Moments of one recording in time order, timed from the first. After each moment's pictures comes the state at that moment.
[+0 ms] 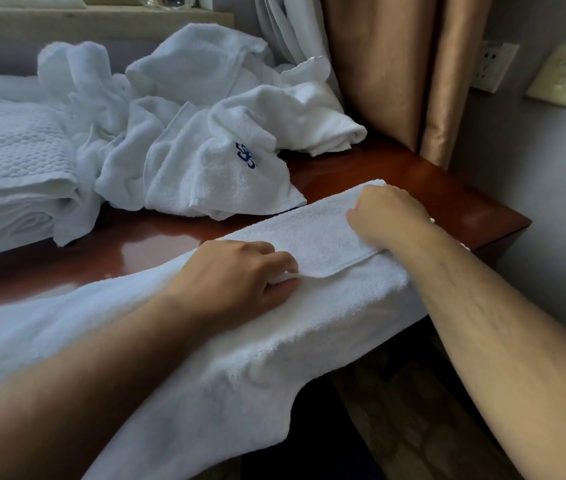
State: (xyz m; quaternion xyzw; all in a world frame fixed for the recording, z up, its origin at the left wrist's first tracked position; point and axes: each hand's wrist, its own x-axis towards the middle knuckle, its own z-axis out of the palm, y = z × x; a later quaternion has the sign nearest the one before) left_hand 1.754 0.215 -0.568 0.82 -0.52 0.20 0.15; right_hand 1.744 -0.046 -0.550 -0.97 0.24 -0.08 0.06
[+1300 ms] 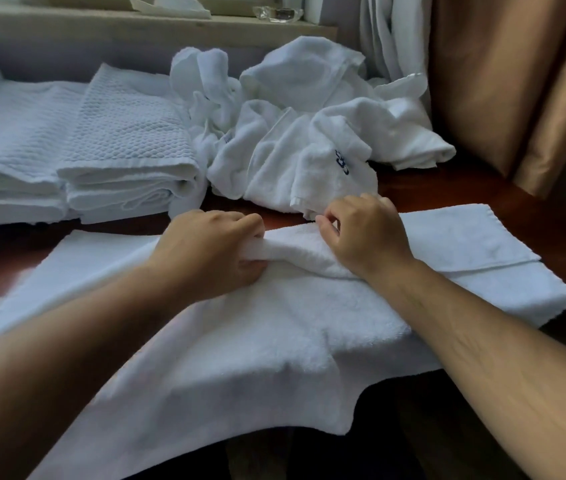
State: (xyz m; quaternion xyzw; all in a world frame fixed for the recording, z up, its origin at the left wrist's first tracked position) left_hand 1.792 0.335 -0.558 0.87 -0.39 0.28 0.03; right_hand 1.776 0.081 -0.574 -0.95 -0.07 -0.31 0.06
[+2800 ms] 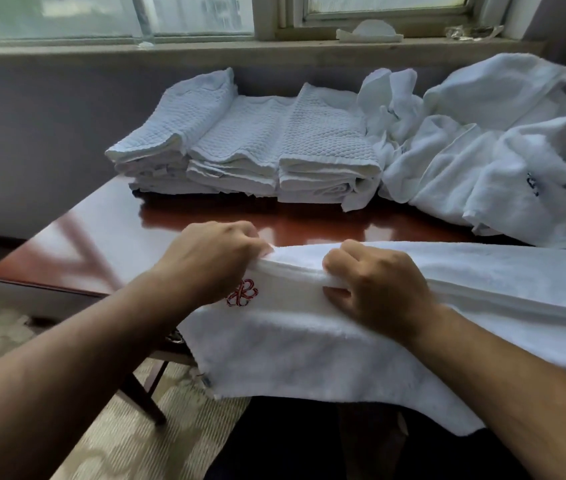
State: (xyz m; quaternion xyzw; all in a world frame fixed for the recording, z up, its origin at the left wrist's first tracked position) left_hand 1.688 0.516 -0.530 0.97 -0.19 0.15 -0.10; right_hand 1.713 0.264 -0.567 -0.86 -0.39 -0.30 0.10
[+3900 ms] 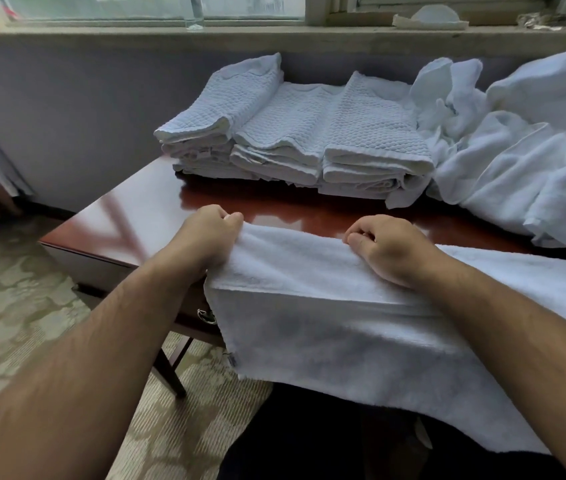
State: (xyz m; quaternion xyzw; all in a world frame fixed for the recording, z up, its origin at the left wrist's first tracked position) left_hand 1.705 0.571 -0.552 0.92 0.23 0.10 0.30; right_hand 1.776 0.299 -0.559 -0.93 -0.27 0.00 0.26
